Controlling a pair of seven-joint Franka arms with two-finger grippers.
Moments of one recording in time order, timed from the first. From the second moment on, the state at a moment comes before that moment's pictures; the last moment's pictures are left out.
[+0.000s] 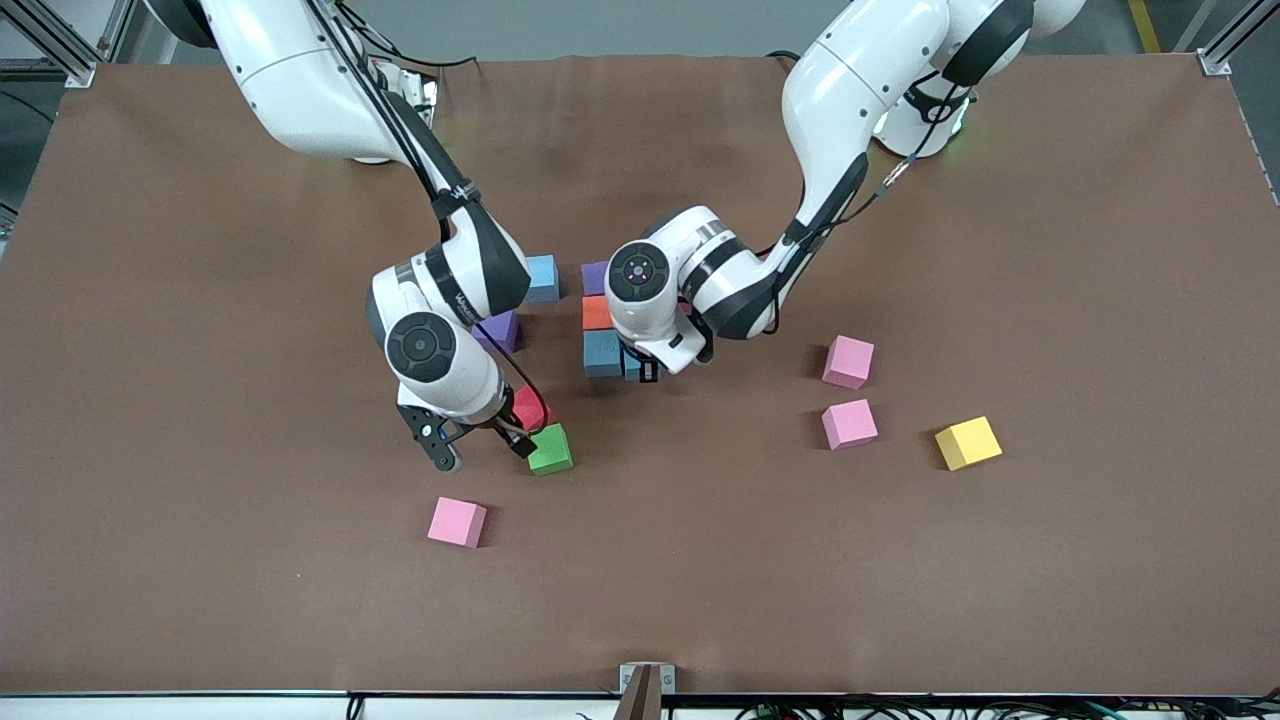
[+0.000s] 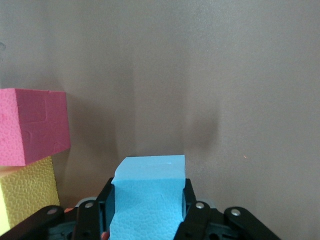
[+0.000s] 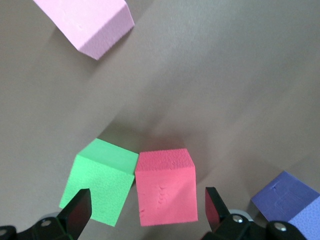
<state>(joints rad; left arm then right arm) -0.64 0.83 -0.24 -1.39 0.14 2.13 -2.46 0.47 0.63 0.00 -1.57 0.05 2.18 1.35</state>
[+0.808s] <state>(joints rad) -0.65 0.82 -0.23 -1.36 0.14 2.08 -2.46 0.51 0.62 0.00 -1.67 0.05 2.26 1.35</state>
